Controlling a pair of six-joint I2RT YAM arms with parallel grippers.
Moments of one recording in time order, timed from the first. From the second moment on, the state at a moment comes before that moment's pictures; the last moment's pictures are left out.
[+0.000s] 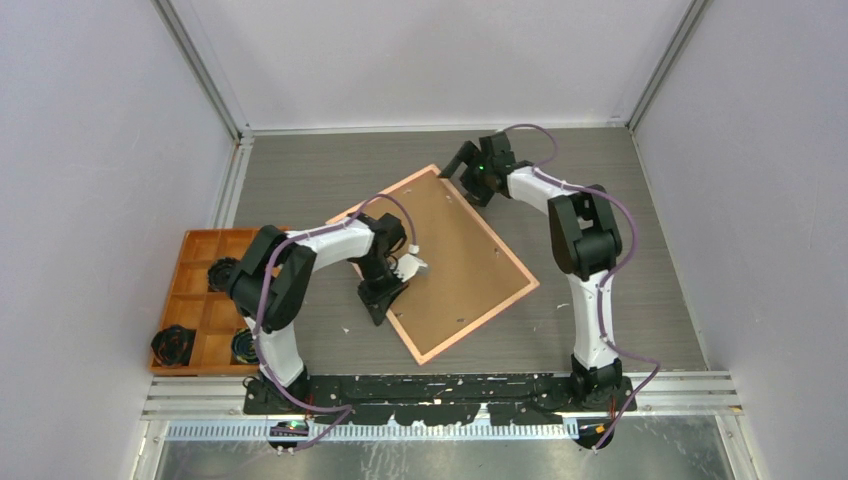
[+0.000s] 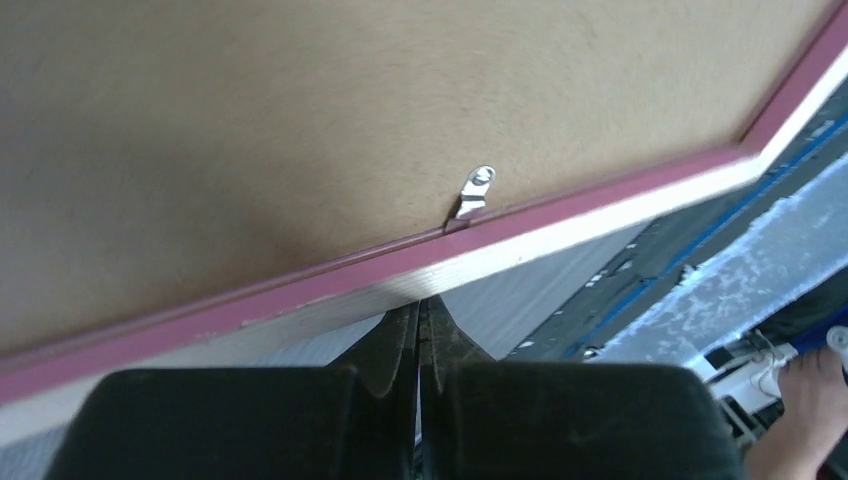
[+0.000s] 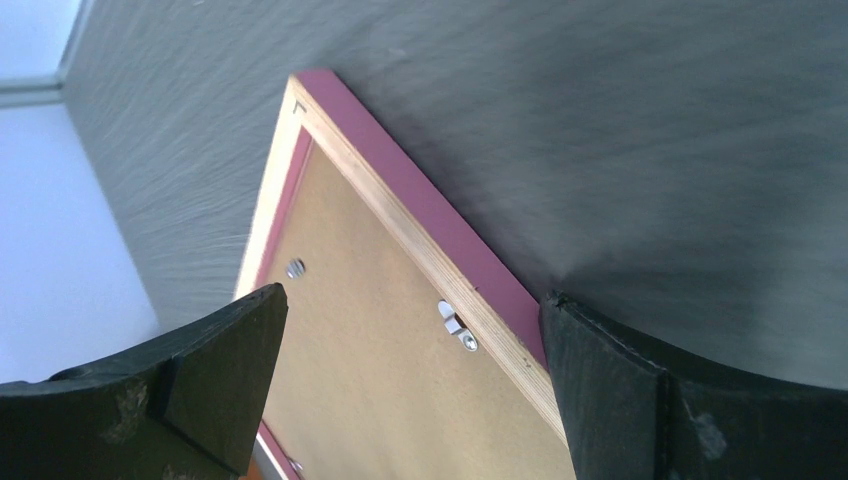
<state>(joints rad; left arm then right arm) -0.60 1.82 1.11 -0.97 0.40 0.36 0.35 2.21 1.62 -0.16 -0.19 0.94</state>
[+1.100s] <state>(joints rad) 0.02 1.99 1.63 -0.91 0.23 0.31 0.25 1.04 0.72 -0.51 -0.04 0.88</state>
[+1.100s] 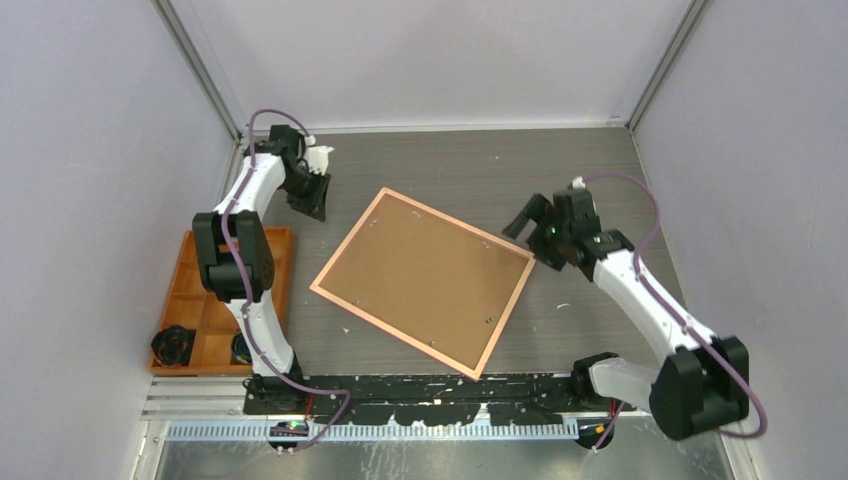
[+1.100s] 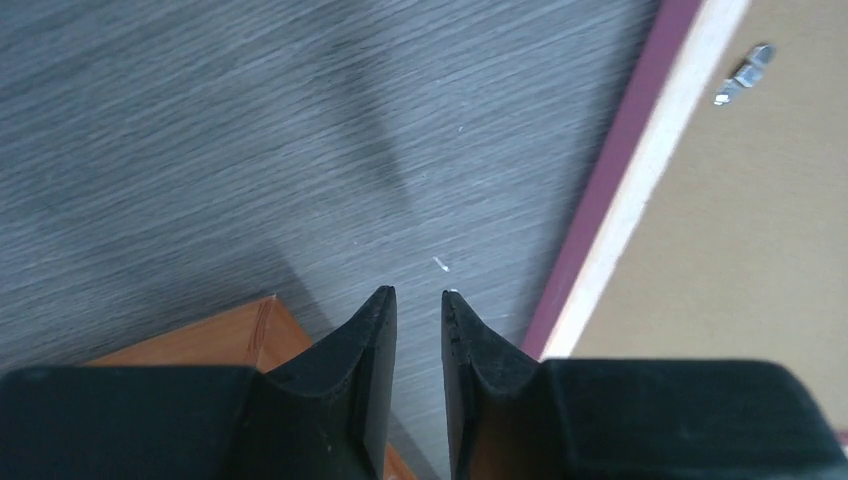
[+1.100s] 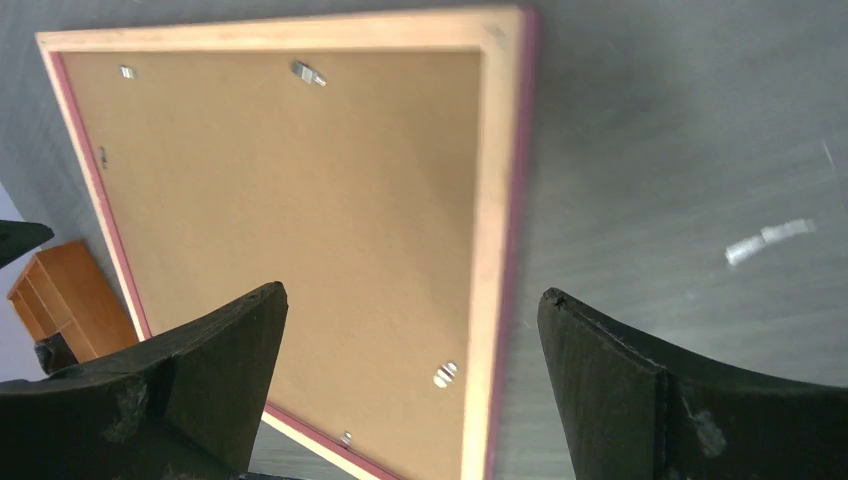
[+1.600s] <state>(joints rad) -0.07 2.00 1.44 -0.83 0.19 0.33 0.25 0.90 0.36 -0.38 -0.12 1.09</state>
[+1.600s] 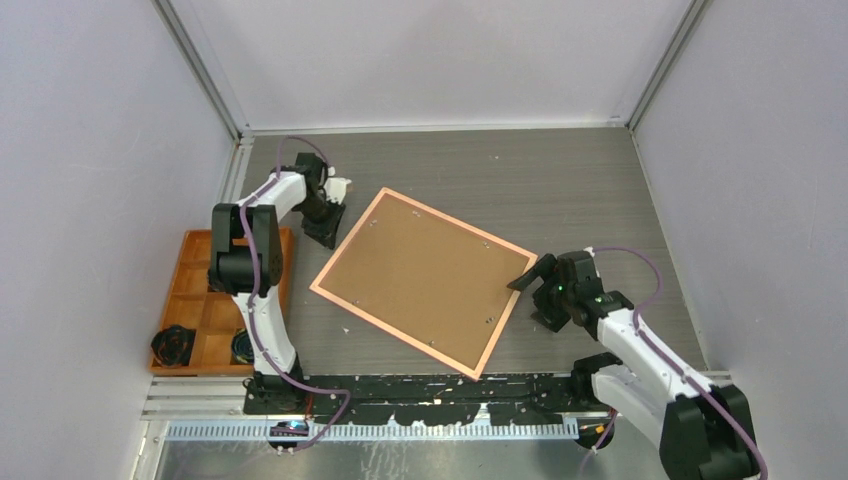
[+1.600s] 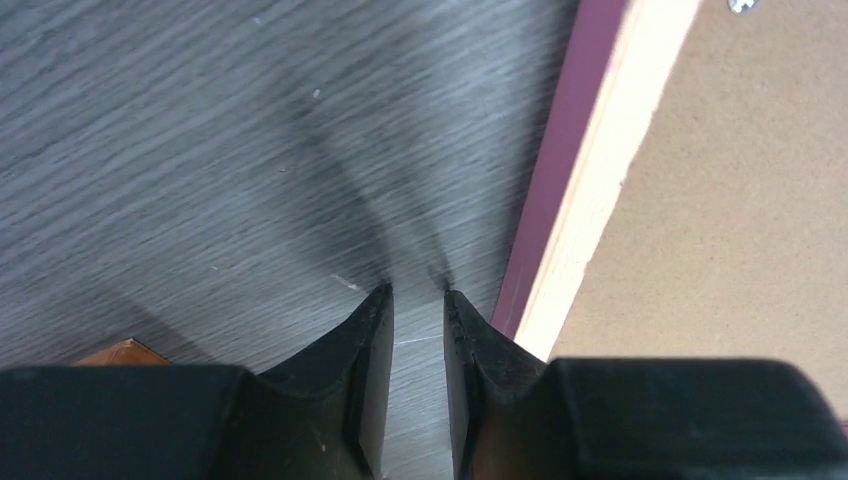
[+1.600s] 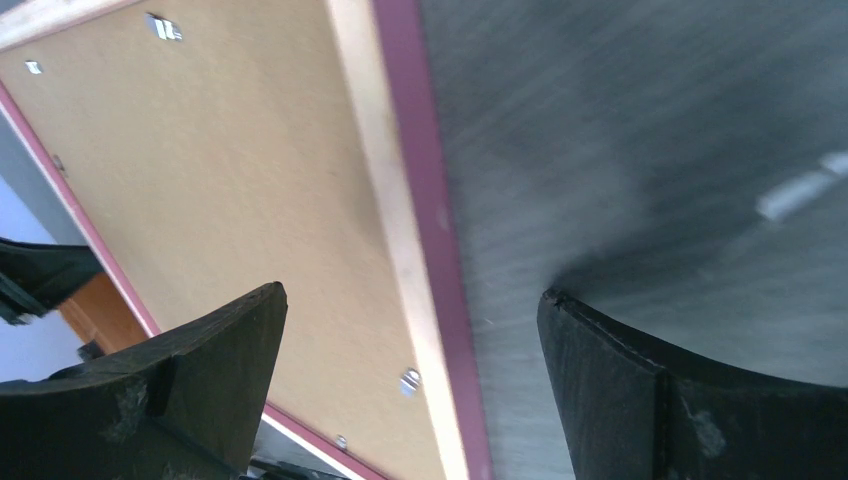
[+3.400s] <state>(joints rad) -0.11 2.04 1.33 -0.97 0.74 0.24 0.68 1.93 1.14 0.06 -0.18 1.16</state>
